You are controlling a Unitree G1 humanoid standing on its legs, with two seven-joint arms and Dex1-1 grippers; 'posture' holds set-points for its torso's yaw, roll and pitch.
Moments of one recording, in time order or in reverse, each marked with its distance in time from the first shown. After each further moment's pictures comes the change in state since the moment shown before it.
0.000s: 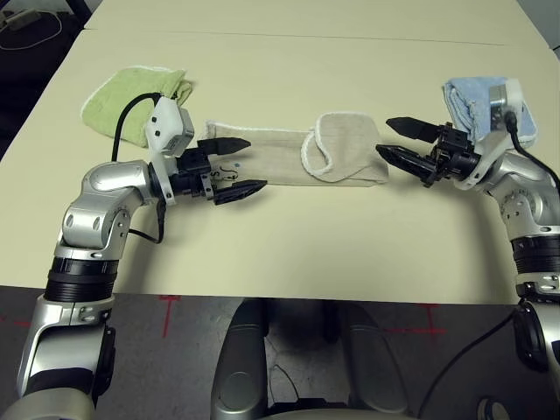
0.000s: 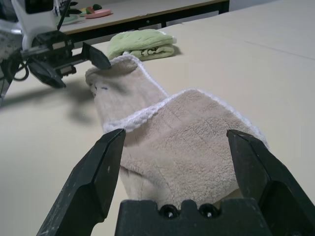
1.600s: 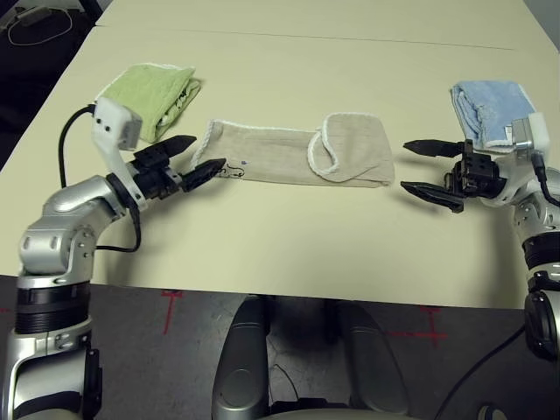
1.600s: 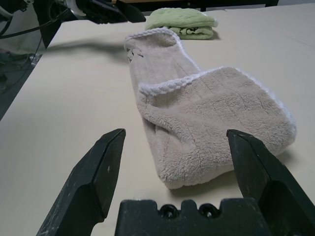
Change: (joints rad) left arm 0.076 0.041 0.289 -0.129 -0.207 0.386 0.340; right arm -0.007 -0.059 -0.039 0.198 -0.021 -0.206 0.256
